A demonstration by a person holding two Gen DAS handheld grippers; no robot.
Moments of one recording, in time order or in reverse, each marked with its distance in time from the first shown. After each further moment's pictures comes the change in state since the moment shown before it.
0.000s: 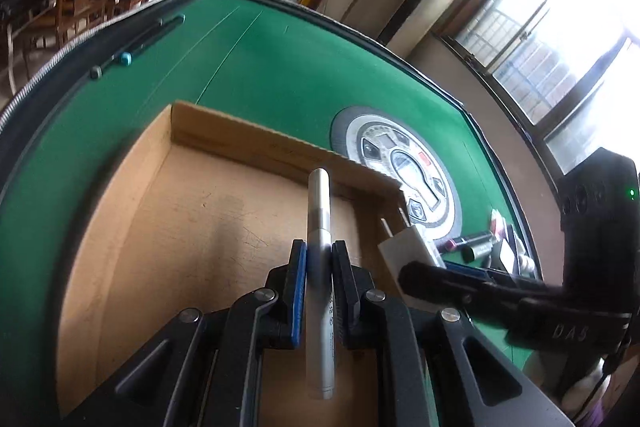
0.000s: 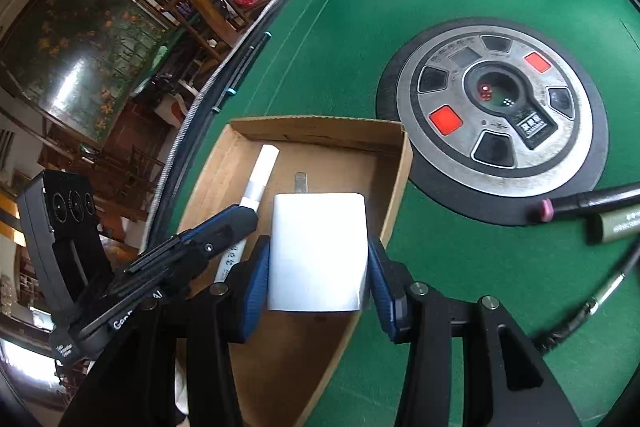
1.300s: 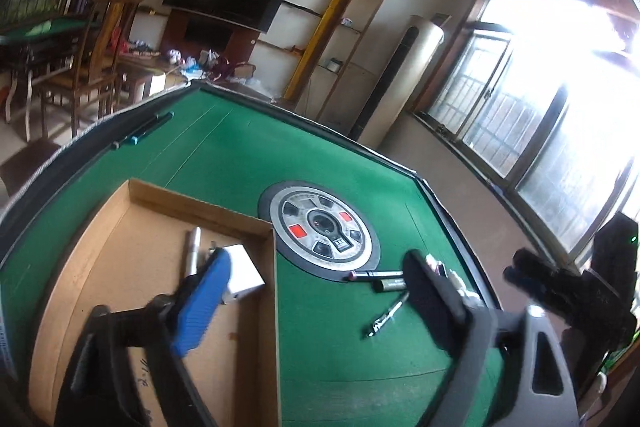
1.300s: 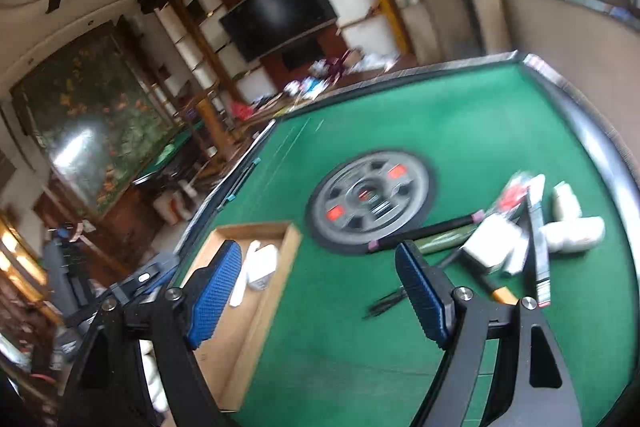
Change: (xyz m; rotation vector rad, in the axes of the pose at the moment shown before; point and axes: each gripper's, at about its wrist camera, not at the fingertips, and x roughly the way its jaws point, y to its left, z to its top) left arm -0.115 -0.118 -0.070 0.057 -0.362 0.014; right arm -0.213 -0.074 -0.085 -0.018 -0.498 -0.048
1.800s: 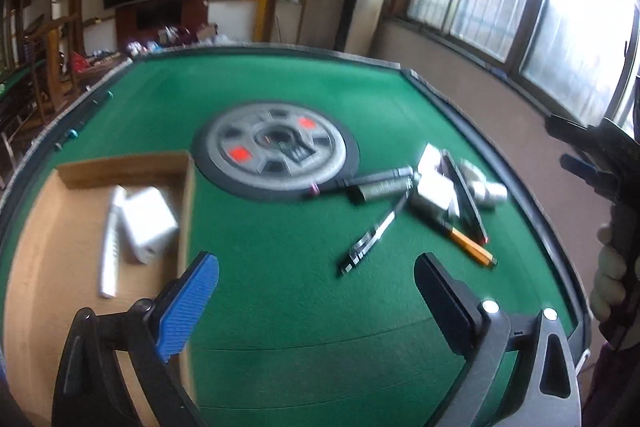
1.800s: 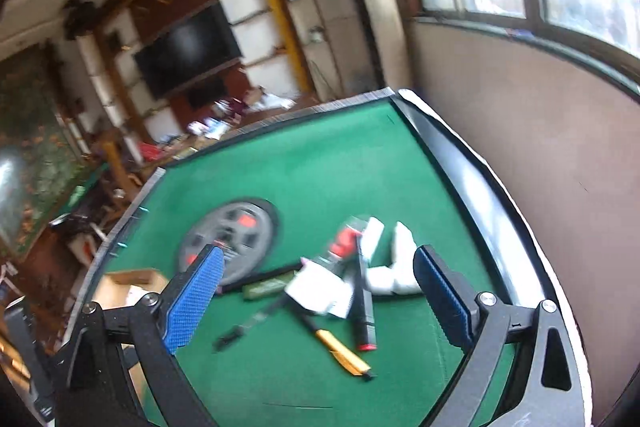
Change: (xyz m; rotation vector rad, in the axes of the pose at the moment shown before) left arm 0.093 -0.081 -0.066 0.284 0.277 0.063; right arm -0.034 -0.115 0.013 0.090 -0.088 -0.347
